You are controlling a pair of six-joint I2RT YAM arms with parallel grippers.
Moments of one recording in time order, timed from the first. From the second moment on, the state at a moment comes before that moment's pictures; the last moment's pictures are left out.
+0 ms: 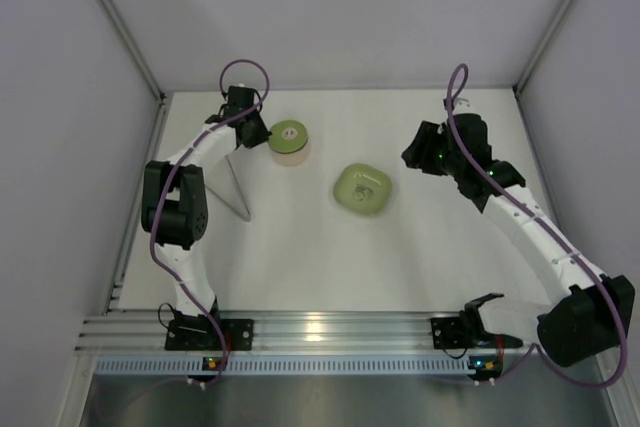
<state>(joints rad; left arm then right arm) -0.18 1.98 1.53 -0.35 -0.04 -0.58 0.35 1.17 1.05 -0.43 0.02 0.48</state>
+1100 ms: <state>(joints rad) -0.25 1.98 1.48 -0.26 -0.14 -0.57 0.47 2.07 1.73 -0.19 -0.24 0.55</state>
